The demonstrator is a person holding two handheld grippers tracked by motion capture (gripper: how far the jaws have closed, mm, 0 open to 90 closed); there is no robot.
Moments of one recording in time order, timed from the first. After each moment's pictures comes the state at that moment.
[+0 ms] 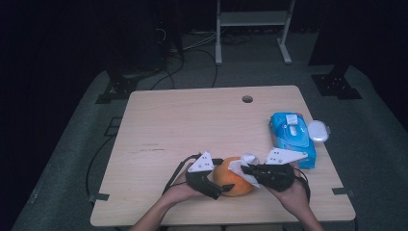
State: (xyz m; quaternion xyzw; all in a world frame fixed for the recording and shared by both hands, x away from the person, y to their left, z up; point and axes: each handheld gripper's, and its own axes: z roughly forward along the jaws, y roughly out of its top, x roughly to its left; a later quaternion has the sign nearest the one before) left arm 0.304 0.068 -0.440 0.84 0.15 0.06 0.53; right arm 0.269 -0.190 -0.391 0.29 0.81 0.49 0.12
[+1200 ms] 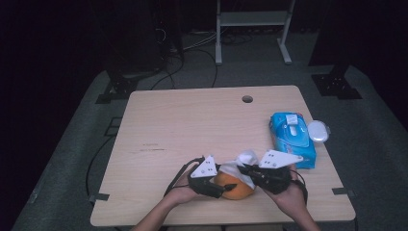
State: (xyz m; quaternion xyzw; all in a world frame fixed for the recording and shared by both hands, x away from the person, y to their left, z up) left arm 0.297 0.062 -0.442 0.84 0.10 0.08 0.52; right arm 0.259 -0.175 -0.379 0.27 0.82 0.48 0.16
